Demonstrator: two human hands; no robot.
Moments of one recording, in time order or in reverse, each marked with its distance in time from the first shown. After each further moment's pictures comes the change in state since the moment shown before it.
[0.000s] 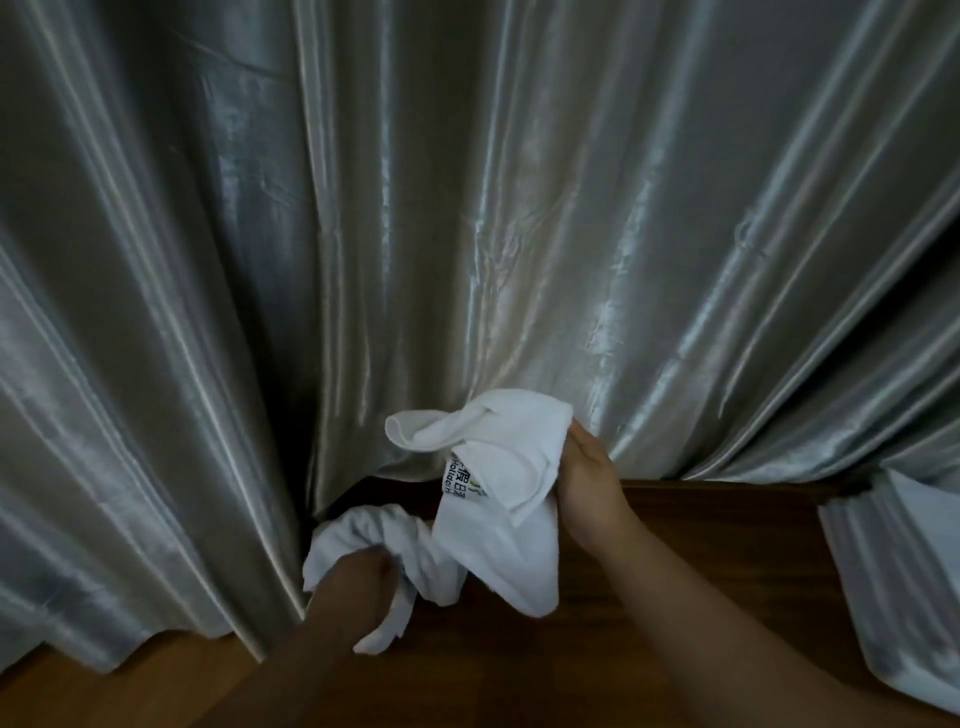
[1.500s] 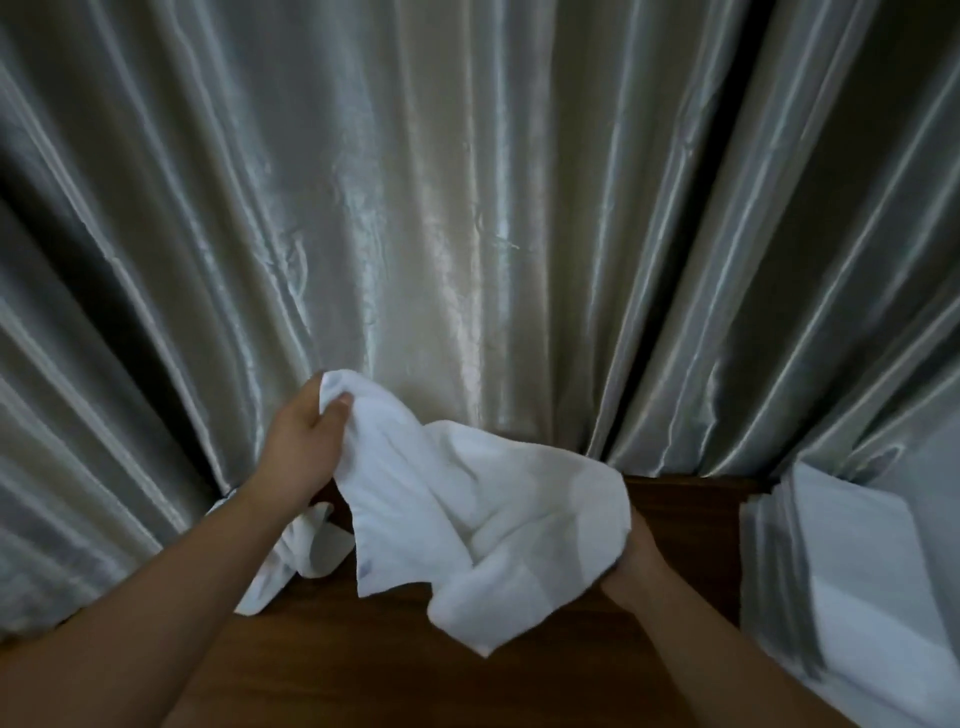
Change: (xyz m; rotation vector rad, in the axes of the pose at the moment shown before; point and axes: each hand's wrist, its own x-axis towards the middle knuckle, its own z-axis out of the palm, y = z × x) left_hand 0.283 0.194 0.160 0.684 1.394 -0.315; right_hand -0.022 0.054 -0.335 0.521 0.061 0.477
